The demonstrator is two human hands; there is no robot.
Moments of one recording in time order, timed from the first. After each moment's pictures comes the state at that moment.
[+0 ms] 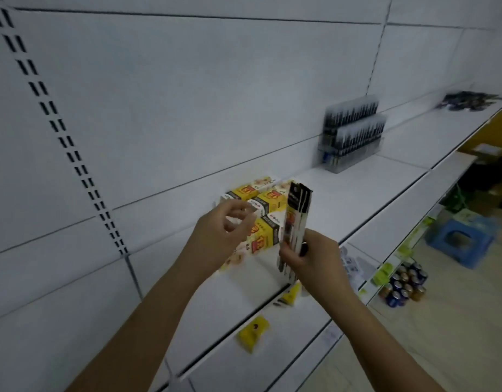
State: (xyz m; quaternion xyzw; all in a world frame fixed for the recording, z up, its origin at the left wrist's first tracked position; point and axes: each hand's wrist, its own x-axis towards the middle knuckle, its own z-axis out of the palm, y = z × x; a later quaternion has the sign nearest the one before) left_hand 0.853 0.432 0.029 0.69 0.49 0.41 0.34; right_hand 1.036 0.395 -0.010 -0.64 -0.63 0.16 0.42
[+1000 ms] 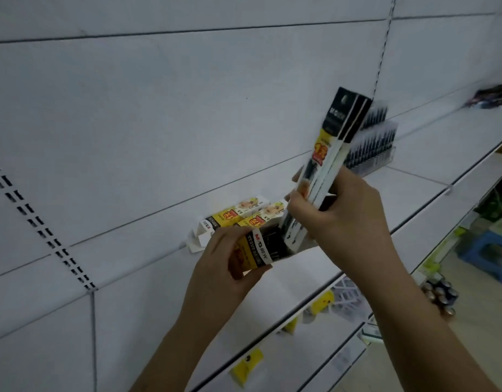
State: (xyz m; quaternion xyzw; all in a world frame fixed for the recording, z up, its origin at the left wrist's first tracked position) left_hand 0.931 0.454 0.007 0.75 0.46 0.46 0.13; right_hand 1.114 0.435 0.111 -0.53 -0.62 0.20 0.55
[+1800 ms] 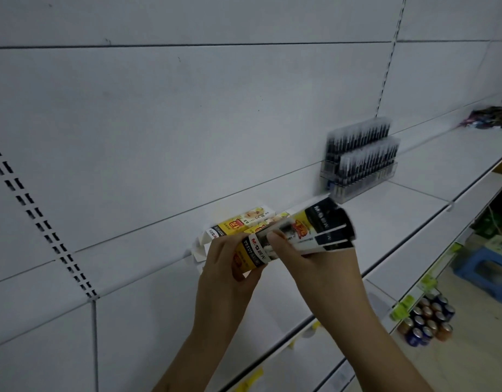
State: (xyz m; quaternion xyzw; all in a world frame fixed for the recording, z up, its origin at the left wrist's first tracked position) left_hand 0.927 0.473 -0.018 0.68 0.49 0.53 0.10; right_hand 1.073 0.427 0.070 -0.57 -0.55 0.28 0.54
